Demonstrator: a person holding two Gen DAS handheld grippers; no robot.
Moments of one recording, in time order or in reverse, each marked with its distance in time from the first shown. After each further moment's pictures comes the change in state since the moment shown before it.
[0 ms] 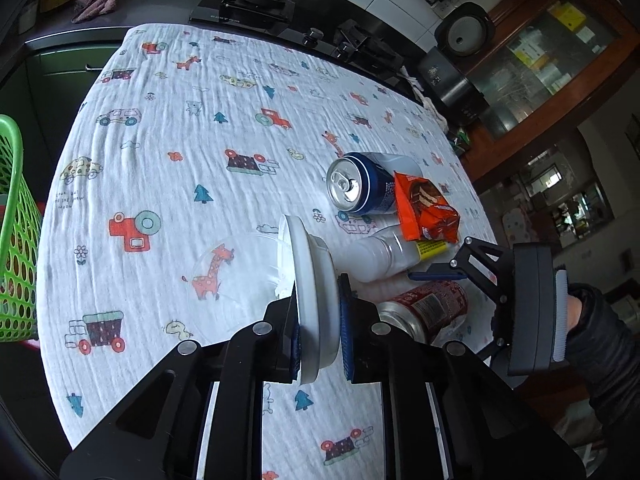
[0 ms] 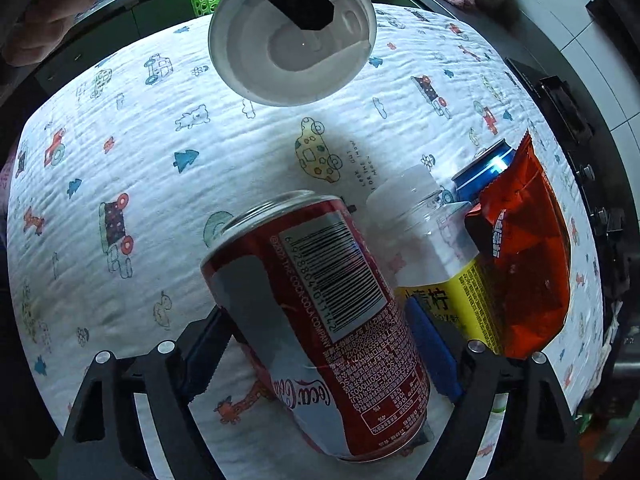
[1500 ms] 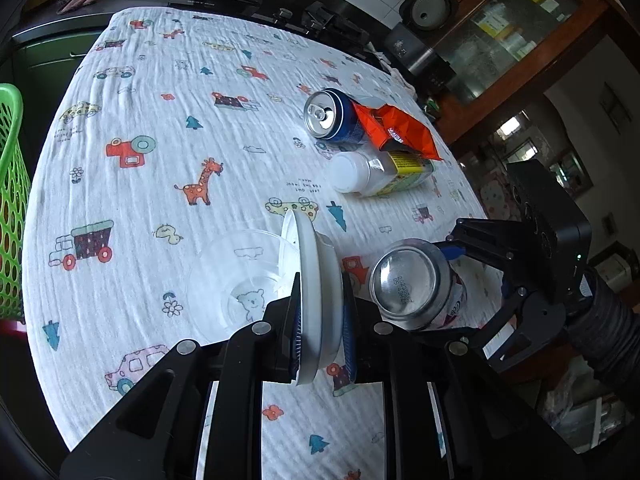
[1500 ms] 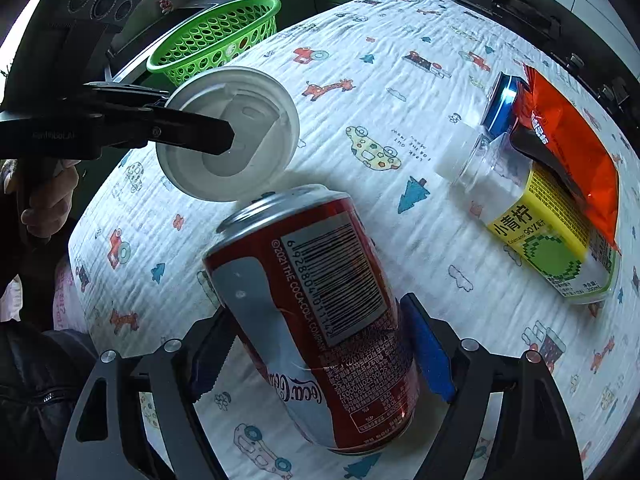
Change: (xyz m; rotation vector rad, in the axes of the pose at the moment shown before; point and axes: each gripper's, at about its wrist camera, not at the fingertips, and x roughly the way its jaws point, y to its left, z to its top) left arm -0.012 0.012 -0.073 0.086 0.045 -0.083; right arm -0.023 0.029 -0.007 0.421 -0.069 0.209
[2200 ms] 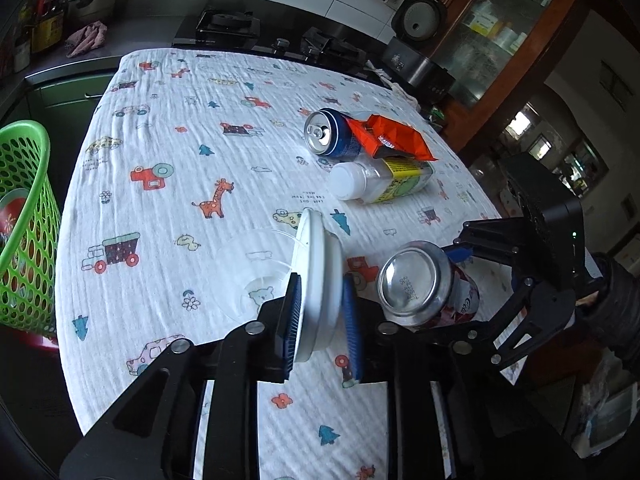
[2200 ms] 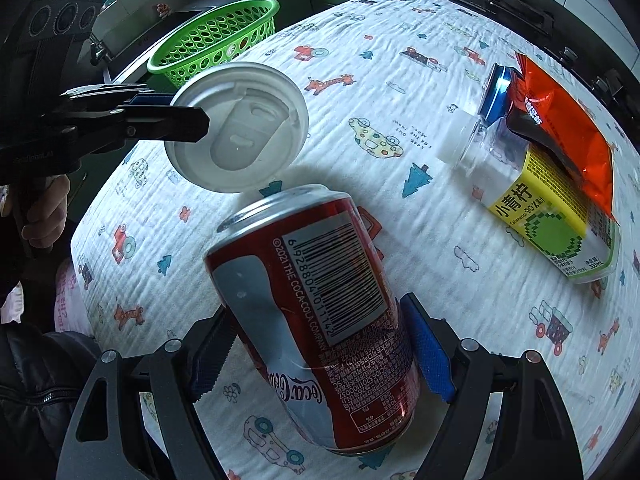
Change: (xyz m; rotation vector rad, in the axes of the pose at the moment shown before) left arm -0.023 -0.021 -0.019 0.101 -0.107 0.101; right arm -0.003 0.005 -0.010 0.021 -0.011 -0.006
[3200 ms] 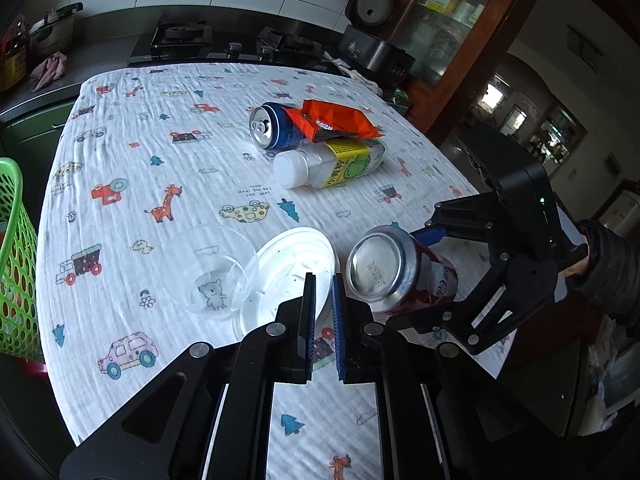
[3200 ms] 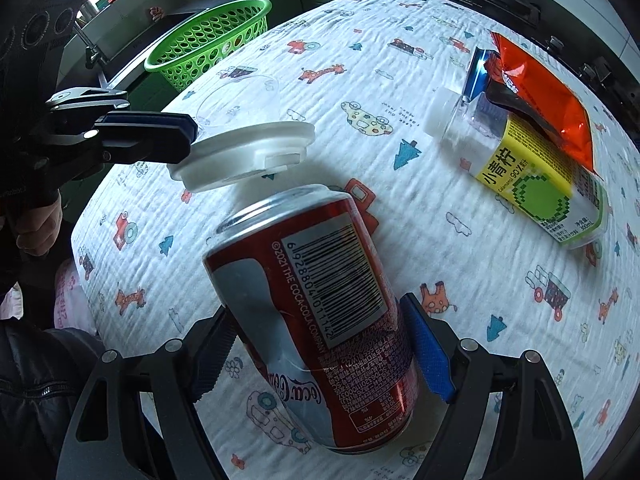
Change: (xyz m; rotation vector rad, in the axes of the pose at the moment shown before) left arm 0.000 -0.037 -0.014 0.125 0.021 -0.064; right arm -0.010 -0.002 -0.024 0.032 -0.002 -0.015
